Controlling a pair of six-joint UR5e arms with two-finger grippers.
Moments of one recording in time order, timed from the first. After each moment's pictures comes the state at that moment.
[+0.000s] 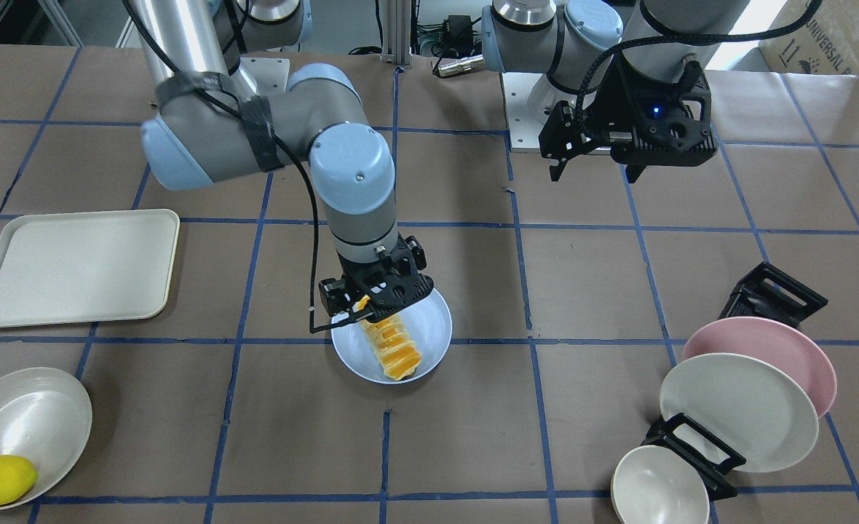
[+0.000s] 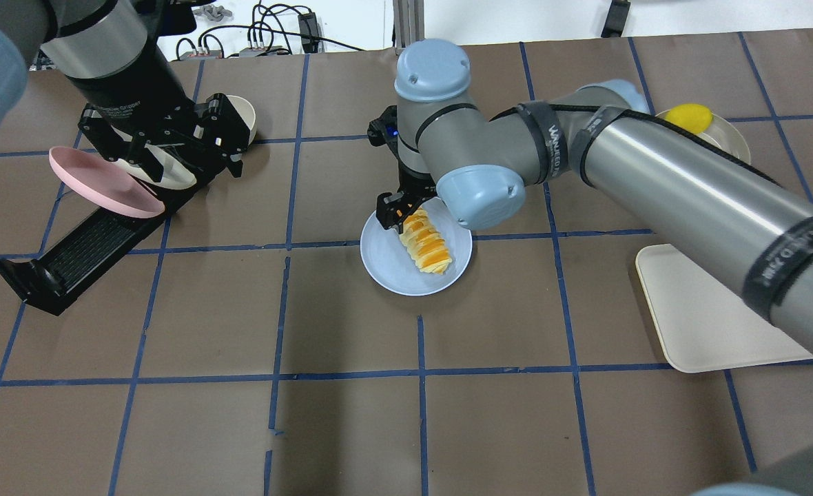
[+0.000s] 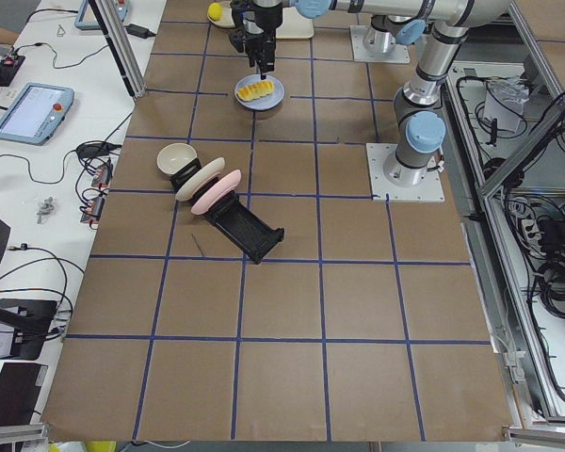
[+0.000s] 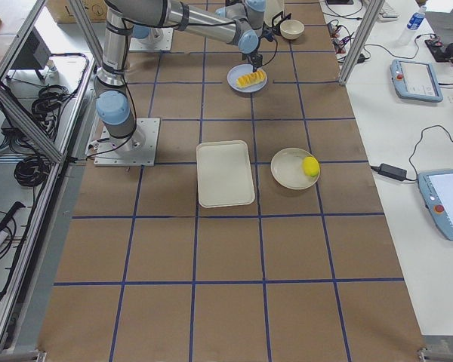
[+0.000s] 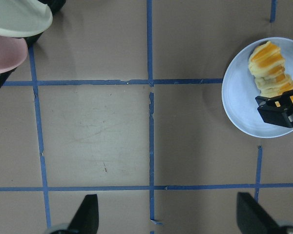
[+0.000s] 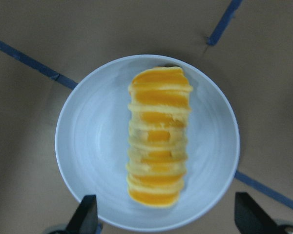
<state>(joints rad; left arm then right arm) -1.57 -1.58 -1.51 -1.67 1.56 -0.01 1.90 -1.19 1.58 -1.96 -1.51 -0.17</state>
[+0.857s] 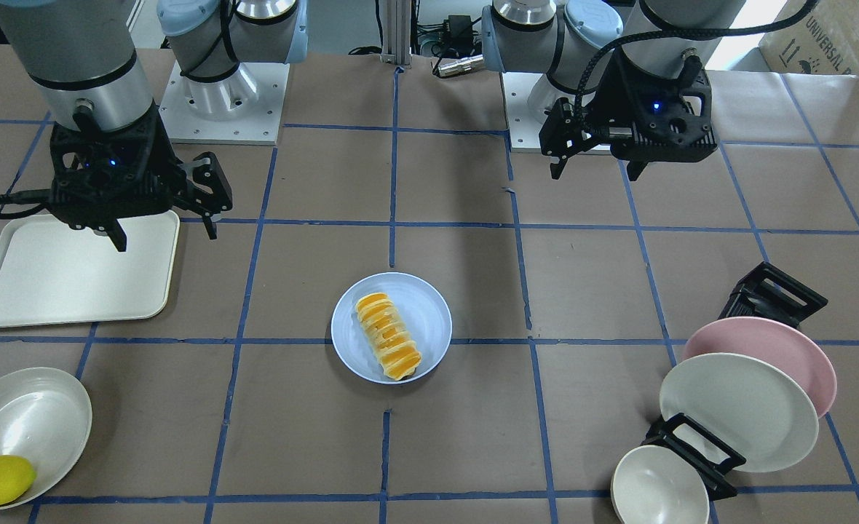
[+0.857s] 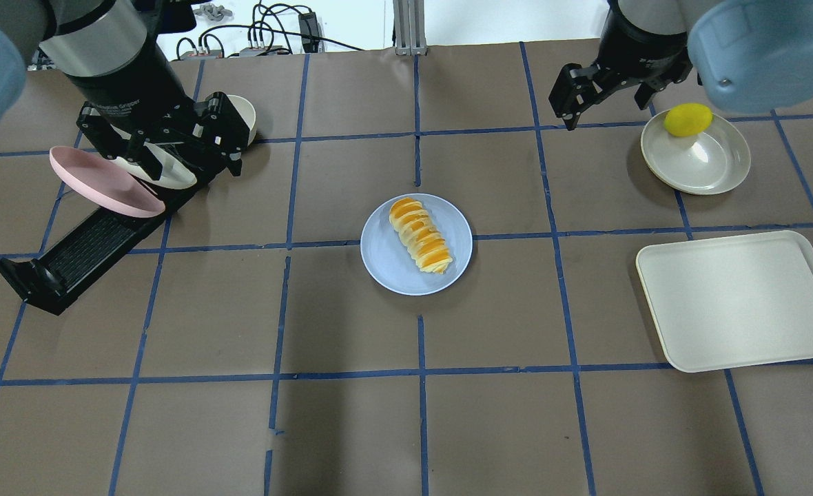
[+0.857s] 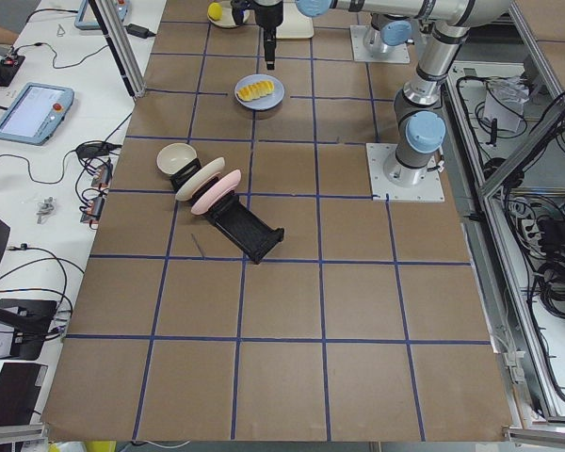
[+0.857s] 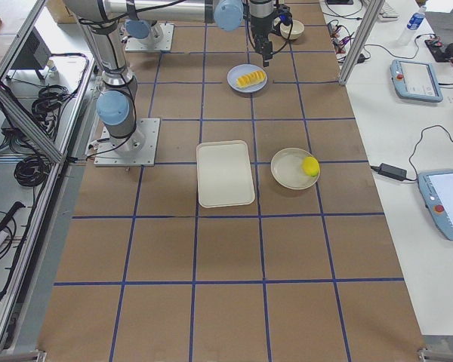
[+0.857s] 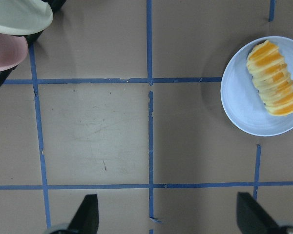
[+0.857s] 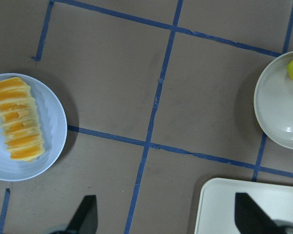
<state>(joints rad) -1.58 -1.57 -1.51 -1.67 1.57 -0.01 1.59 -1.50 1.53 -1.74 -1.62 -0.21</state>
